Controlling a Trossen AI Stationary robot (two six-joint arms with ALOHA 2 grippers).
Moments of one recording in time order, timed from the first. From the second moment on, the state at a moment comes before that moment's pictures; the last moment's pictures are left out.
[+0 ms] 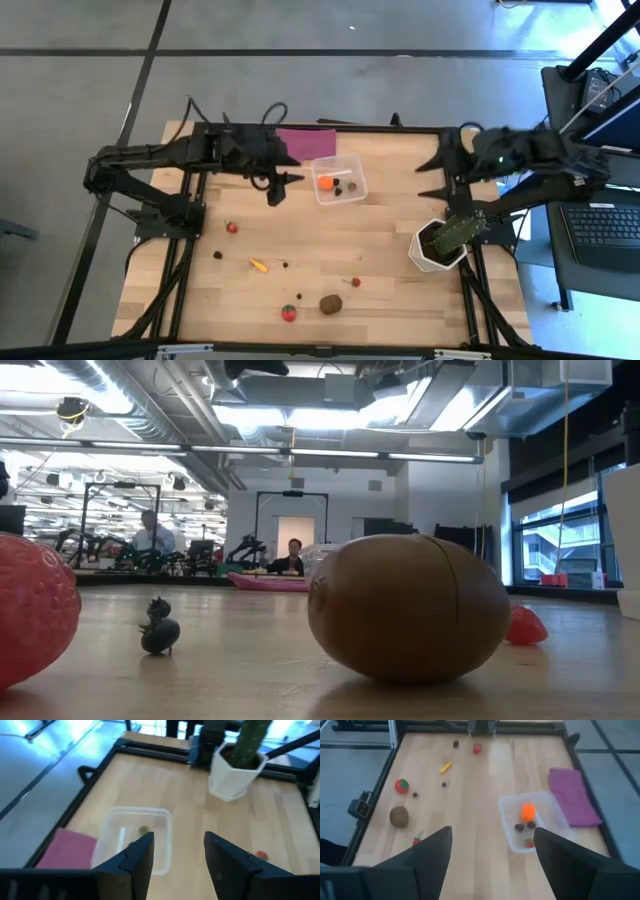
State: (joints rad) left arm 0.08 1.25 1.32 -0.62 -0.11 -0.13; right arm 0.06 0.92 1.41 -1.11 0.03 0.03
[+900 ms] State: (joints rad) left arm -0.02 1.25 1.06 -0.09 -0.15 -0.18; right arm 0.06 0.39 0.89 -0.50 0.37 0.10
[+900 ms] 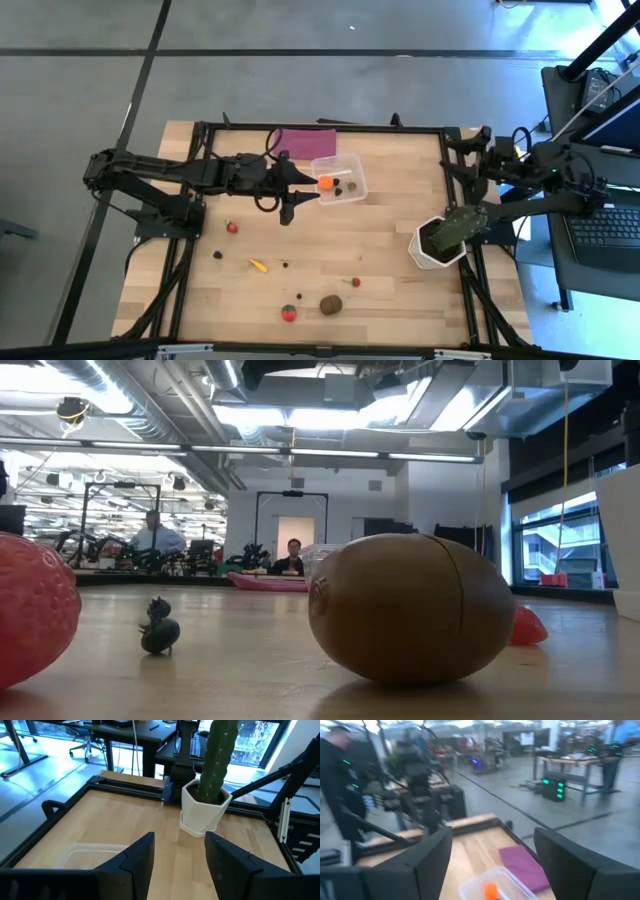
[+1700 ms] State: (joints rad) left arm -0.03 1.25 1.06 -0.10 -0.15 -0.18; right arm 0.06 0.36 0.84 -0.60 0.53 -0.01
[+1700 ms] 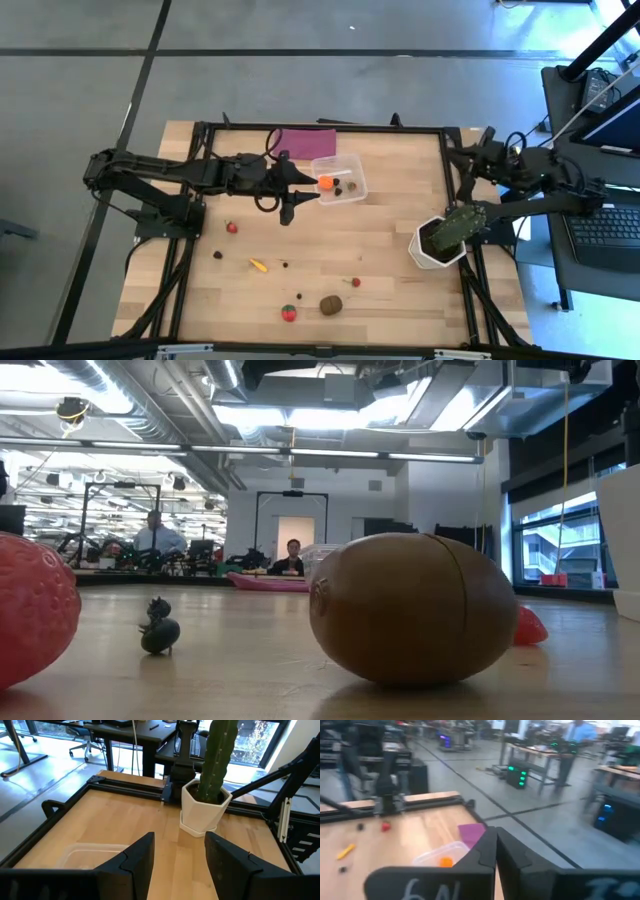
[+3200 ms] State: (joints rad) left arm -0.10 1.67 1.06 0.27 0.09 -0.25; right arm 0.03 0.13 0.40 -0.48 0.54 0.13
